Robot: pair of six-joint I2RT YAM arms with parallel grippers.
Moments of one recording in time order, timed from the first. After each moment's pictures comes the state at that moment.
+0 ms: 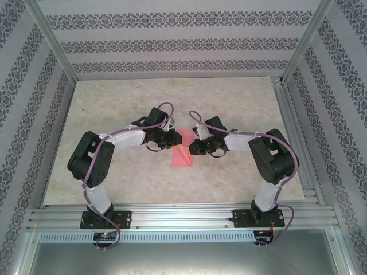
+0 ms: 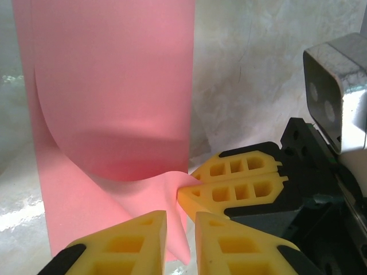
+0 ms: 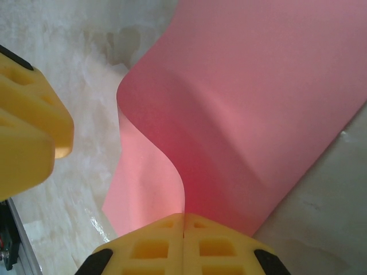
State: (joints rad) left arm -0.53 1.80 1.10 -0.28 0.57 -0.76; right arm 0.47 1.81 0.90 -0.13 -0.65 0.28
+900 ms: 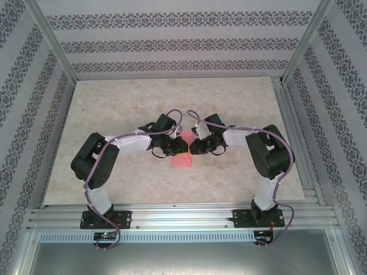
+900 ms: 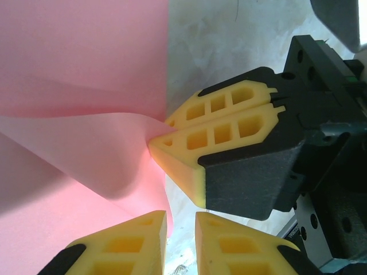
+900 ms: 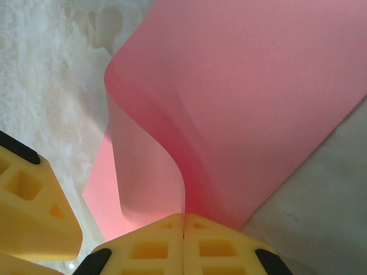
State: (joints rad) left arm -0.63 1.81 1.08 -0.27 0.56 -0.77; right arm 0.45 1.88 0.98 -0.25 -0.67 0.16
